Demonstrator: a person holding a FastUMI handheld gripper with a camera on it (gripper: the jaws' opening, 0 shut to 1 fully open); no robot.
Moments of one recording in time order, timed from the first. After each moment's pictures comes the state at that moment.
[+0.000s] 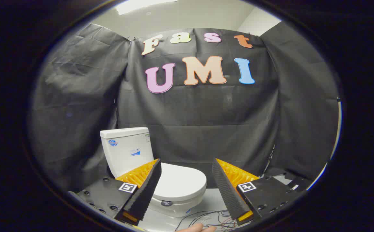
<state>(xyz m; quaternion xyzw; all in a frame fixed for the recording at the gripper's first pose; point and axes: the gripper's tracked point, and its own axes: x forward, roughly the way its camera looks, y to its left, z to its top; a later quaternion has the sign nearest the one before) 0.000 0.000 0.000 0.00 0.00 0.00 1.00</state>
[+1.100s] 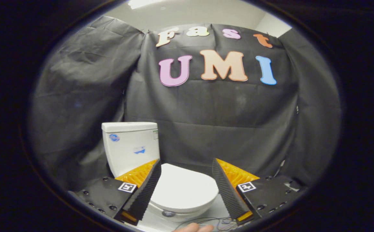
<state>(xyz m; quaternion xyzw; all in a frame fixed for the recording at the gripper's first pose) 0.093 0.055 -0.029 -0.03 0.02 0.06 1.00</state>
